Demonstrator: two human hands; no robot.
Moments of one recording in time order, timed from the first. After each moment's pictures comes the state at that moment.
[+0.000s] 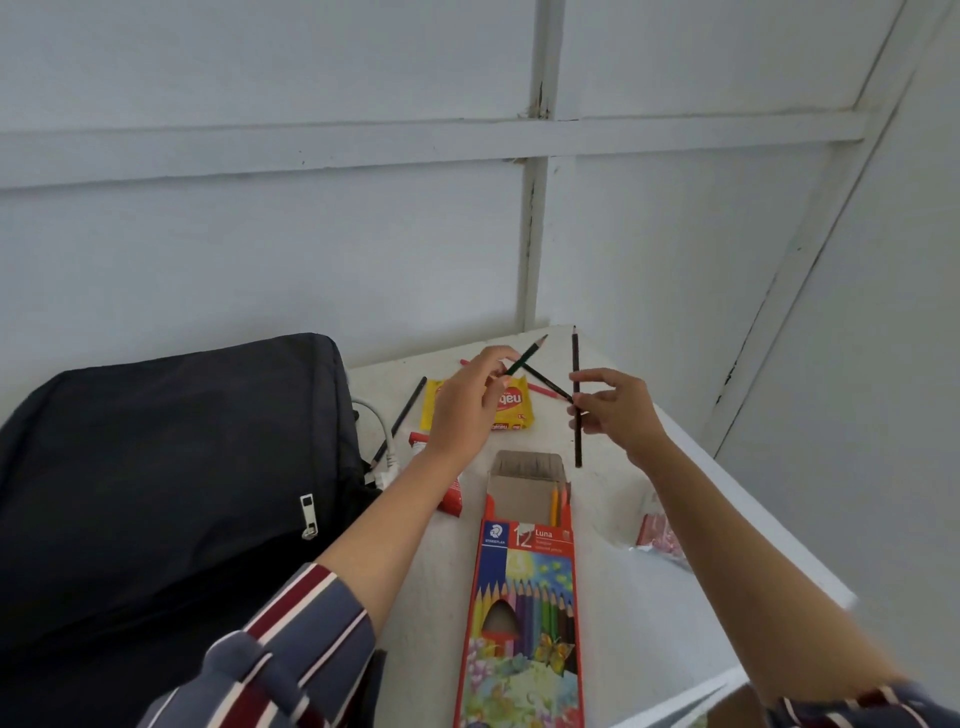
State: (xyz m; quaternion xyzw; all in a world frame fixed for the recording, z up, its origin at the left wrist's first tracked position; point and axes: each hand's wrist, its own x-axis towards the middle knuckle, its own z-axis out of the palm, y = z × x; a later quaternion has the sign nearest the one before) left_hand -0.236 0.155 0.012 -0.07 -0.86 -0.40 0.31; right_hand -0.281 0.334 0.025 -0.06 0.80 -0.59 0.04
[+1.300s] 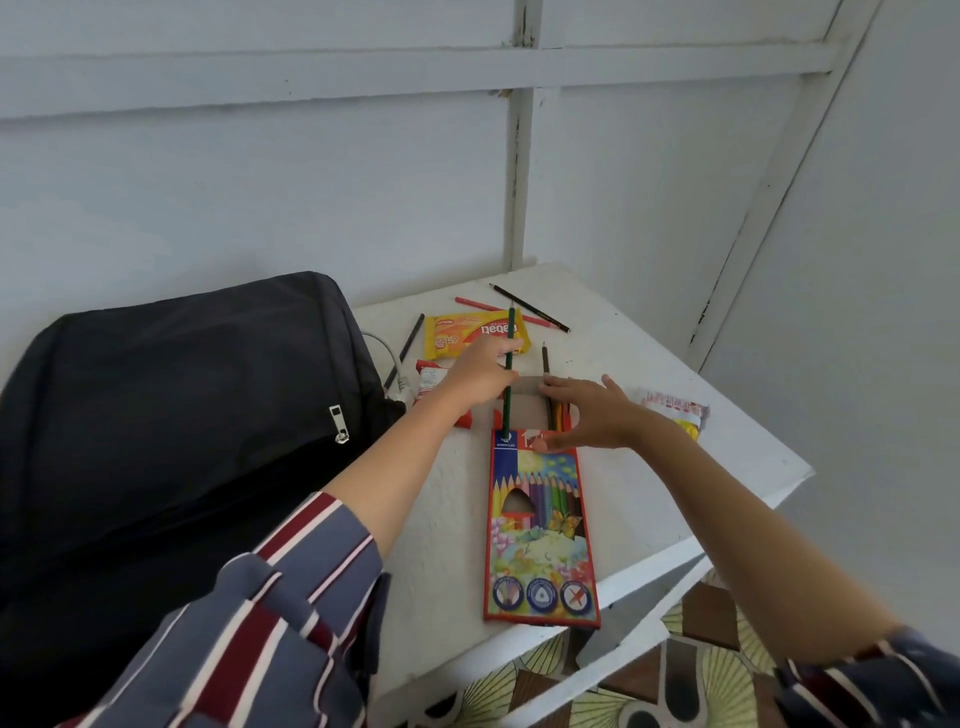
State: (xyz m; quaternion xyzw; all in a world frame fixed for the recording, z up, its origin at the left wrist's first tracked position) left_hand -0.195 0.163 0.014 -0.01 -0.91 -0.42 -0.02; right_hand -0.207 0.333 -0.008 -0.27 0.95 -0.10 0.15
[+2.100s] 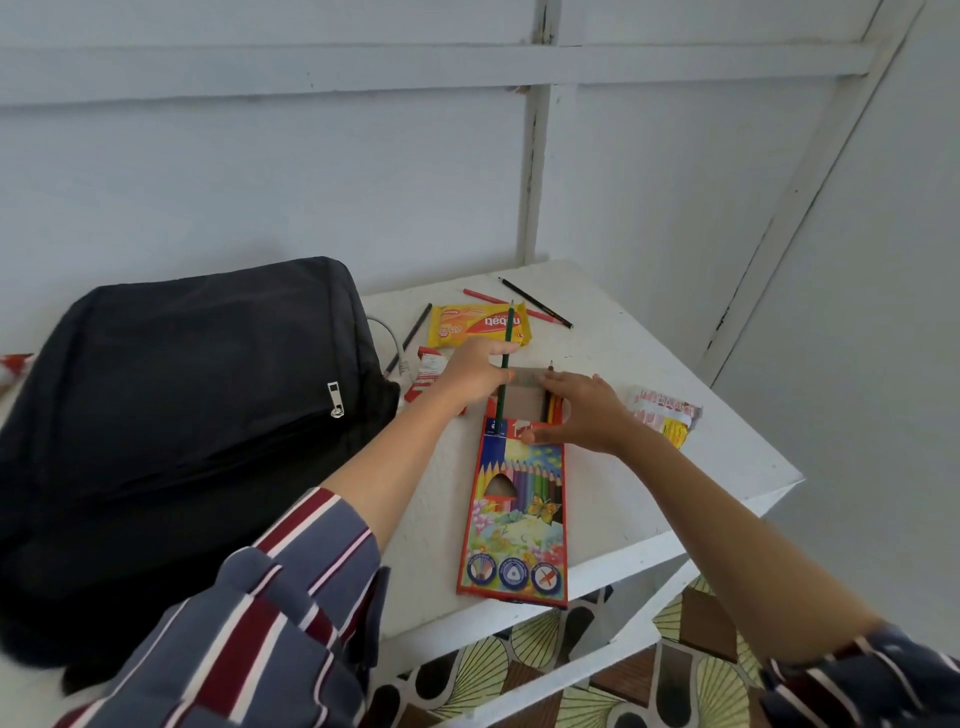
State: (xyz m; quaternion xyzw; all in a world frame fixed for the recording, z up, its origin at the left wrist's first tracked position) left_hand -0.183 0.169 0.009 0.04 -0.90 -0.44 -0.01; right_hand -0.198 0.339 -0.014 -0.29 0.94 -0.14 0.06
